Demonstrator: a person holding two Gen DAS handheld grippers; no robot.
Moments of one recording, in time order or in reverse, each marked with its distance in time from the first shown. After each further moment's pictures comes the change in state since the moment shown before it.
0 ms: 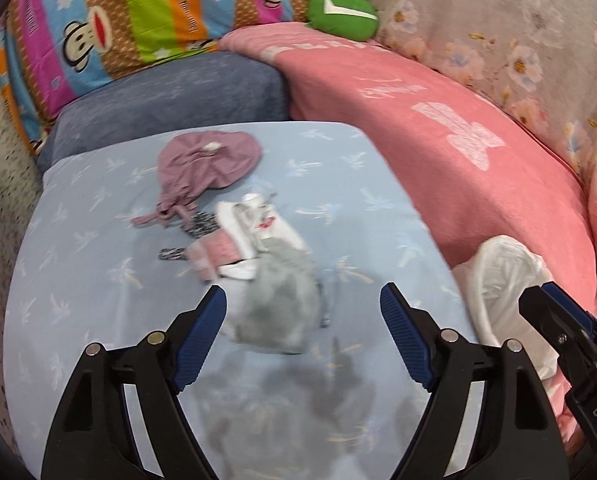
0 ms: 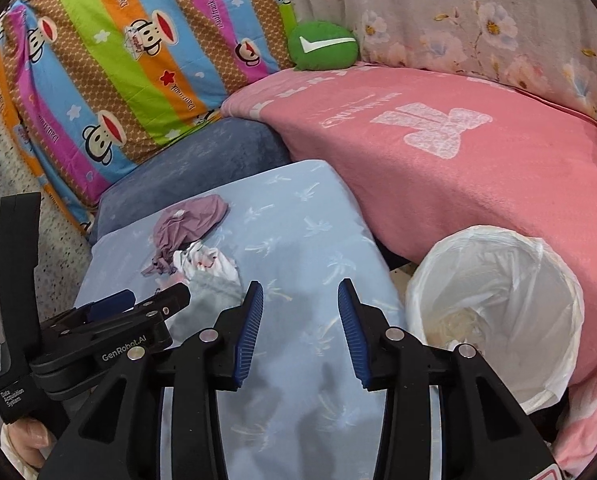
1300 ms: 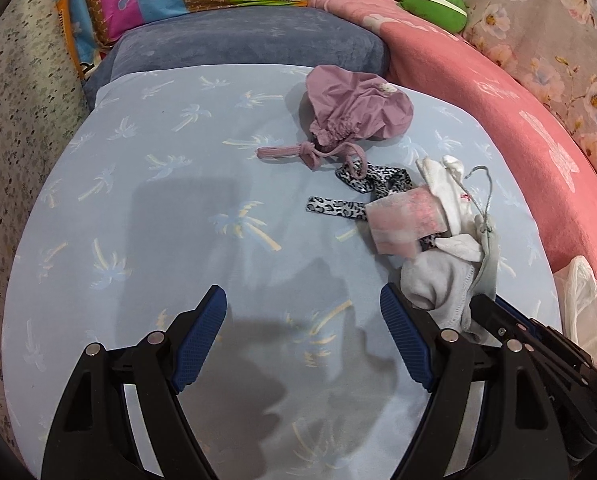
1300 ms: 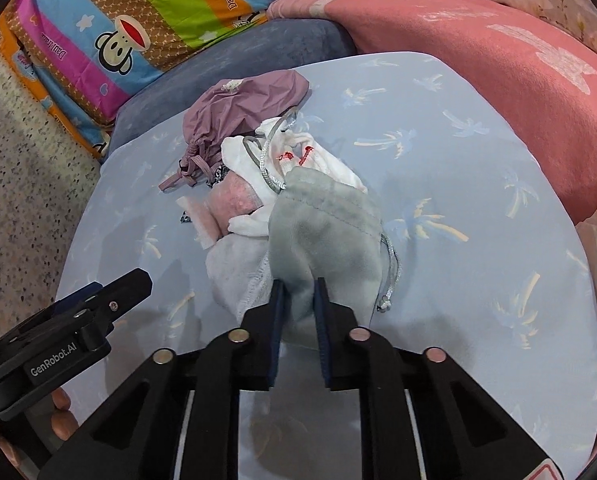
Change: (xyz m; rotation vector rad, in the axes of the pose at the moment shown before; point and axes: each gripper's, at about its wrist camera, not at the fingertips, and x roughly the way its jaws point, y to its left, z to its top) left arm 0.039 0.123 -0.025 -0.166 0.099 0.086; right arm 0.150 0.093 -0.040 -0.056 0.273 0.092
